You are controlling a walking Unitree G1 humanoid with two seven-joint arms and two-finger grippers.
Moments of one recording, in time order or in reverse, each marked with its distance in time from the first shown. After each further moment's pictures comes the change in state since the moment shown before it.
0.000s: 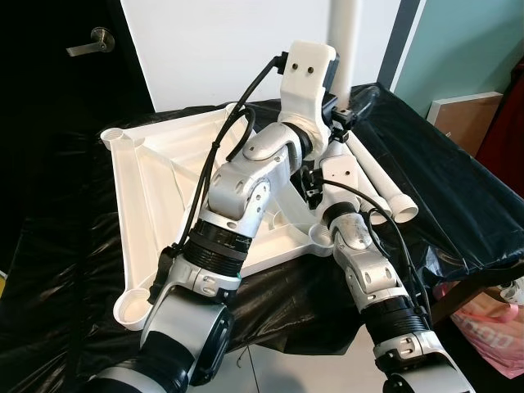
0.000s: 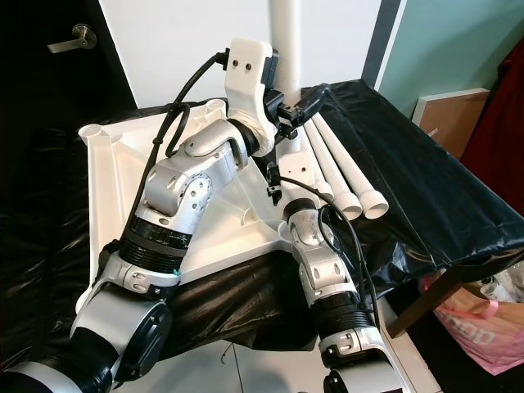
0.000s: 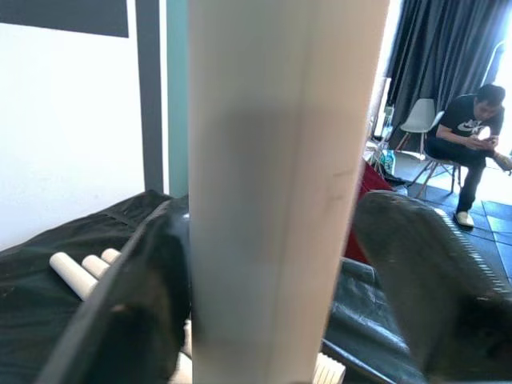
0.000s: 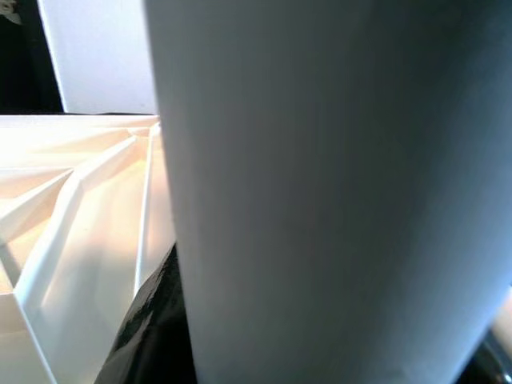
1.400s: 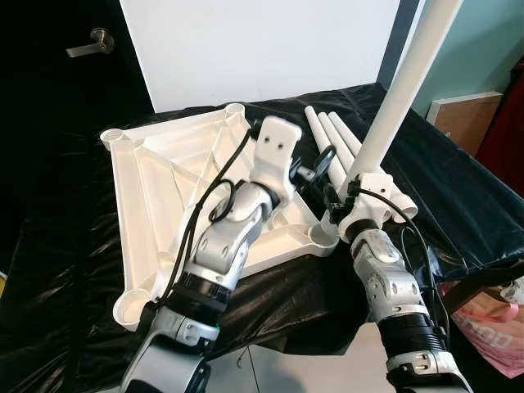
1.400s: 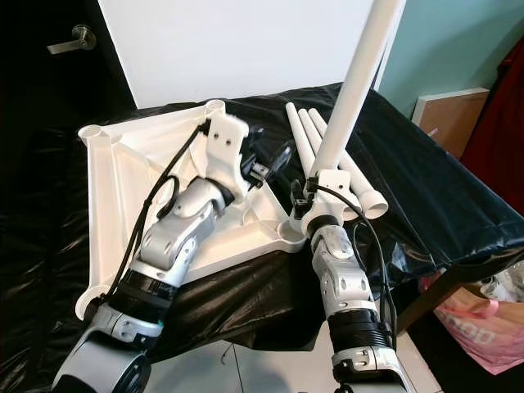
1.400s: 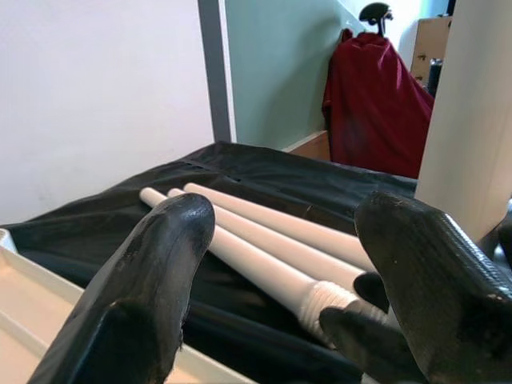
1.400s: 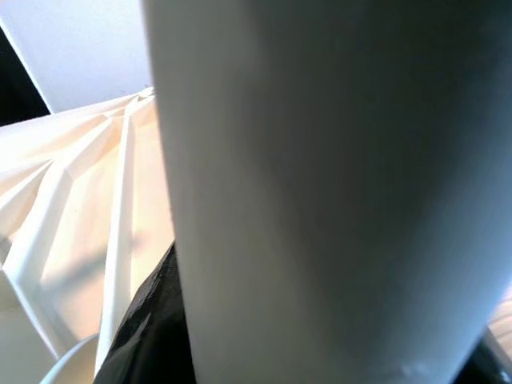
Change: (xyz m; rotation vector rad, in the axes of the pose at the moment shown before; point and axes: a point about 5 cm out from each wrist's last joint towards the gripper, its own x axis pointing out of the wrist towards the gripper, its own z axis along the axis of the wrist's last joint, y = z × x) left arm -0.056 0.029 -0.073 0.179 0.068 0.170; right arm -0.019 -0.028 -0.024 0.205 0.088 -0.004
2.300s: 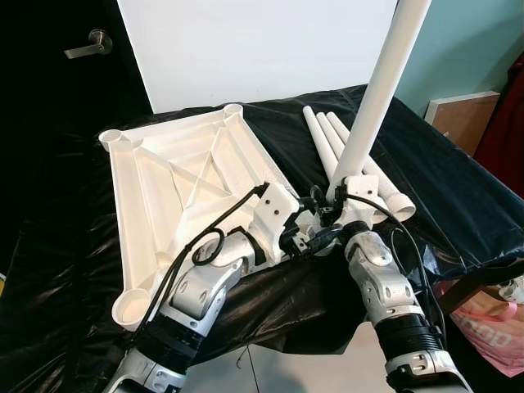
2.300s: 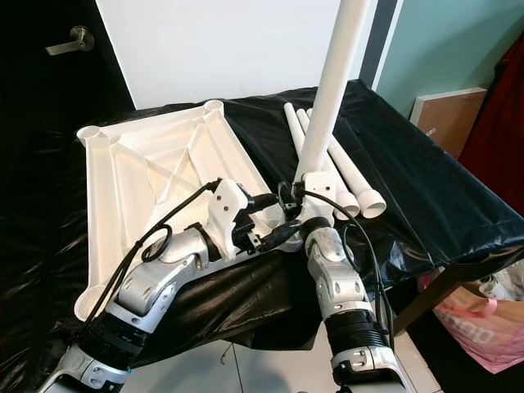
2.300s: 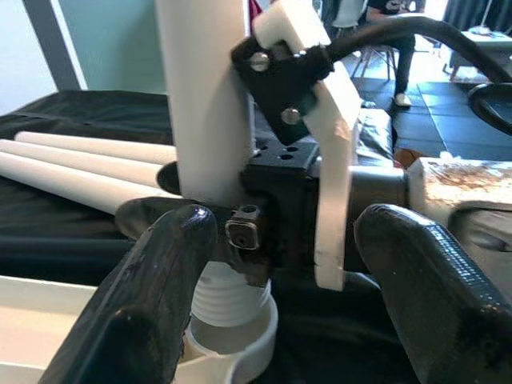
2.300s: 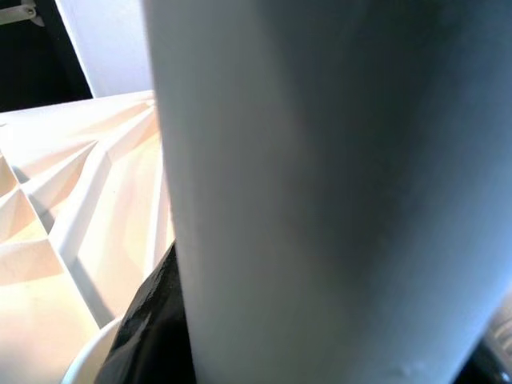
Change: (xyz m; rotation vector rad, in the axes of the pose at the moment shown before) left arm -0.048 -0.032 -0.038 -0.043 0.147 -0.419; right arm 0.000 0.012 -0.009 -0.060 -0.002 0.109
